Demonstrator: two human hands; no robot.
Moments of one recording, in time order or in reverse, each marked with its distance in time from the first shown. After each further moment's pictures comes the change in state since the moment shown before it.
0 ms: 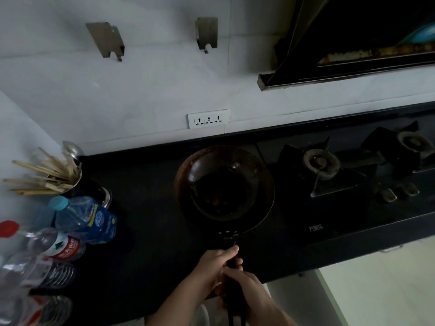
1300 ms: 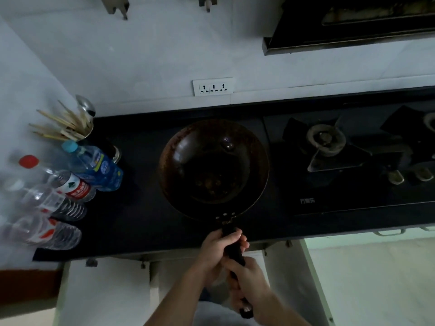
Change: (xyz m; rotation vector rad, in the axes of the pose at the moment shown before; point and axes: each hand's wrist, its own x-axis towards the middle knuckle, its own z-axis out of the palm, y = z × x) left_hand -0.022 -0.078 0.072 -0.302 0.052 0.269; right_hand -0.061 0.039 -0.066 -0.104 -0.133 -0.032
